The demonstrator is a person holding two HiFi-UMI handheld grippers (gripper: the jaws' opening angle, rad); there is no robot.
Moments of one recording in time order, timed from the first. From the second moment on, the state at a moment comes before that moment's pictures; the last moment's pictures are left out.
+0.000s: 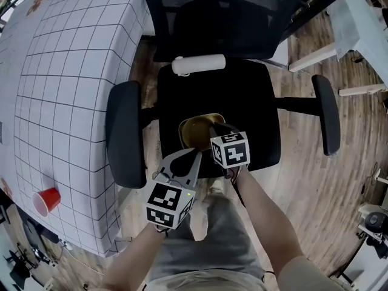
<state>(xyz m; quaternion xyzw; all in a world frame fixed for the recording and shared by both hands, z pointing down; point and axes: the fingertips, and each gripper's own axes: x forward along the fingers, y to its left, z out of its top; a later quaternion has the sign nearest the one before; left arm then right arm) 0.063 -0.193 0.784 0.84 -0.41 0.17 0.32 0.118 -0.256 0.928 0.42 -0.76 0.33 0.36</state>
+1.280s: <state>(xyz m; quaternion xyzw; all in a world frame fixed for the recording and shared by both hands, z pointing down) -0.009 -0.152 0.345 0.86 -0.50 0.05 0.10 0.095 -0.209 0.377 0.38 -0.90 0.15 0.18</state>
